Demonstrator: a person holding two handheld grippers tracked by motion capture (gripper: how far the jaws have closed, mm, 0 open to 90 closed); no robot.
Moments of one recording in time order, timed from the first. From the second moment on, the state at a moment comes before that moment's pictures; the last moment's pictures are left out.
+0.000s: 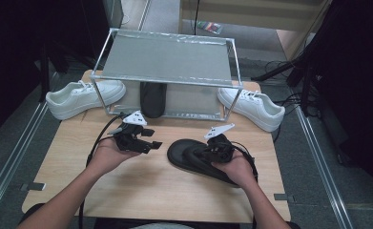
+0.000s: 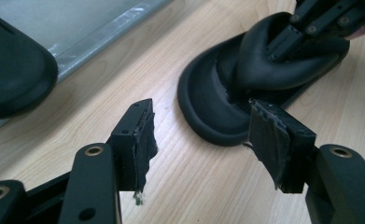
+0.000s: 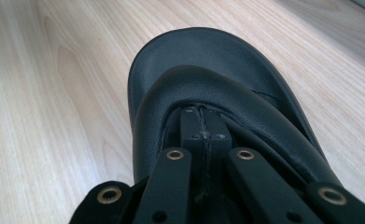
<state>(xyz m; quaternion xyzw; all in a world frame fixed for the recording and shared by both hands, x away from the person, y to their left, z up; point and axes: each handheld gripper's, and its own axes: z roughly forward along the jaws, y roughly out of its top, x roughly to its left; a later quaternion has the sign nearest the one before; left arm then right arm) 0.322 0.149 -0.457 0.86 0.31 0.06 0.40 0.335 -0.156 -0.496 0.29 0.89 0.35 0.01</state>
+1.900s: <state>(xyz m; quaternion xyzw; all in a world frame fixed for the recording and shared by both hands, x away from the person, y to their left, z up) 0.321 0.141 -0.457 0.86 0.28 0.03 0.42 0.347 -0.202 -0.479 0.35 0.87 0.35 0.07</state>
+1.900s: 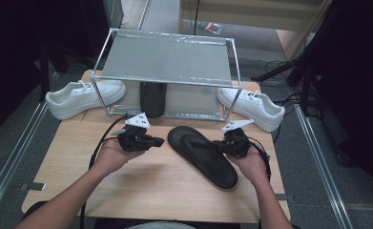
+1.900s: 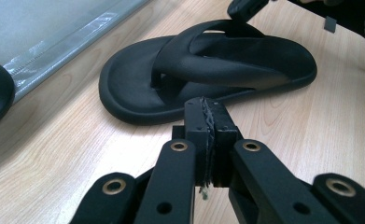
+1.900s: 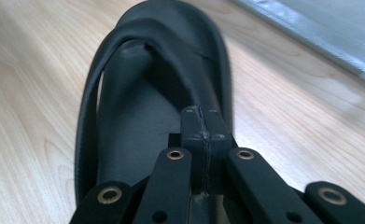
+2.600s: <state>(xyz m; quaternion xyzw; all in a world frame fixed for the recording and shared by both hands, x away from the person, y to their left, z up) 0.321 0.138 -0.460 0.86 0.28 0.03 0.42 0.350 -0.207 -0.486 0.38 0.86 0.34 0.06</state>
